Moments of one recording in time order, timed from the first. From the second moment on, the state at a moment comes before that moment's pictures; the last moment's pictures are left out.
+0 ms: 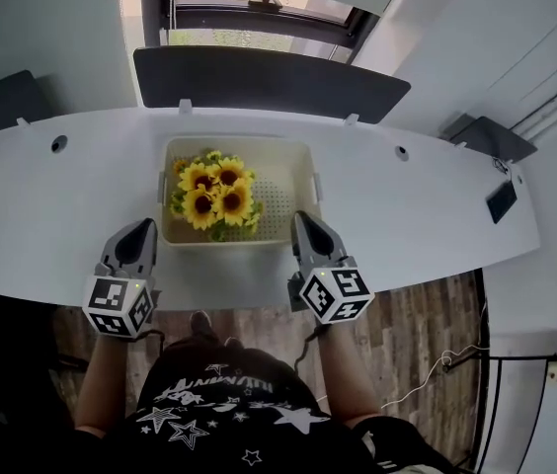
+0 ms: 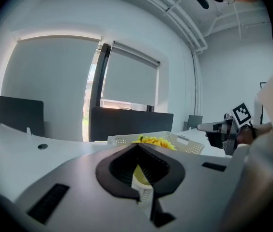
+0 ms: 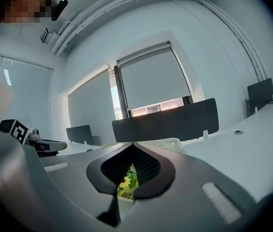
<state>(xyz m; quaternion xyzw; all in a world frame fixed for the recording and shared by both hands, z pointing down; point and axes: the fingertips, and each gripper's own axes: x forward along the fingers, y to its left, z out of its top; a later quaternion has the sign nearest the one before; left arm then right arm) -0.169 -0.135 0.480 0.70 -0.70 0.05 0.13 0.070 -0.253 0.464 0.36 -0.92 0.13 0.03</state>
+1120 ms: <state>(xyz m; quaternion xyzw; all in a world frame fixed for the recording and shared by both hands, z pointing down) -0.173 -0.169 0.529 0.66 -0.72 0.09 0.20 0.028 -0.334 0.484 0.27 -0.95 0.12 0.10</state>
